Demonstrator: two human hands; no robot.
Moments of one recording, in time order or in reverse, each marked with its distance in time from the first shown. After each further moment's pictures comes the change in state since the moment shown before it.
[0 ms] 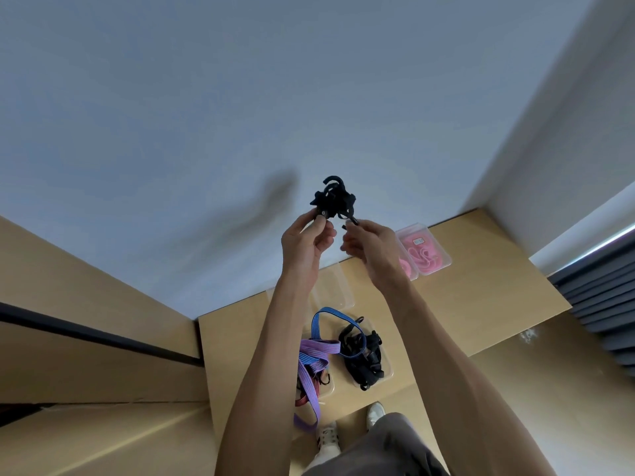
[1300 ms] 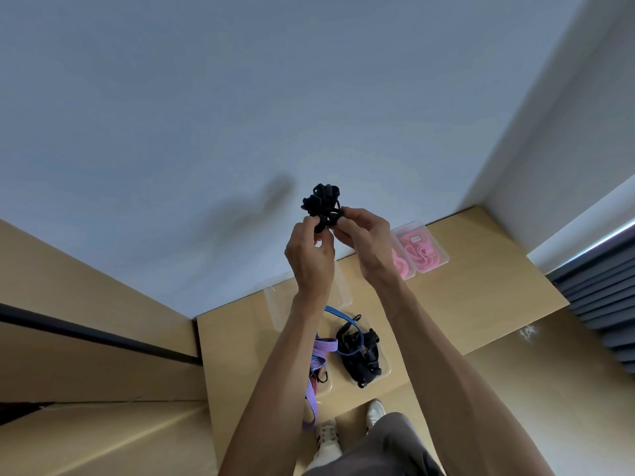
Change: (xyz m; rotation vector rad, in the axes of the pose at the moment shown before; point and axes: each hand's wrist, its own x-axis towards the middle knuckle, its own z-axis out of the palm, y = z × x) left_hand -0.012 -0.033 0.012 1.029 0.316 0.807; right_hand -0.007 -0.009 0.007 0.056 -0.095 -0.191
